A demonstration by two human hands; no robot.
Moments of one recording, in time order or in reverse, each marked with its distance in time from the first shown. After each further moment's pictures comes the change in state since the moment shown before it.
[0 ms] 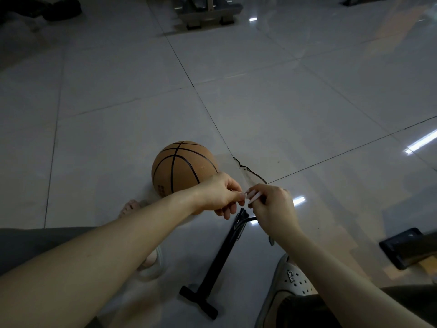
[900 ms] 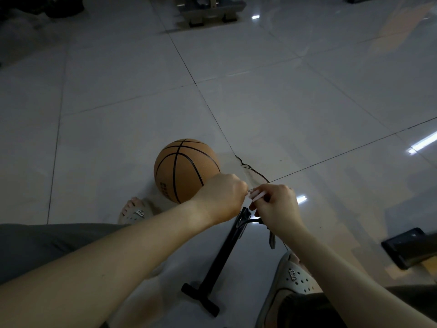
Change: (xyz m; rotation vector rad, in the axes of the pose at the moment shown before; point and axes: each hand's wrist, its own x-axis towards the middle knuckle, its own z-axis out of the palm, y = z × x) left_hand -0.007 0.000 0.018 0.931 0.352 0.357; right_hand 0.001 0.002 0.000 0.155 -0.033 0.111
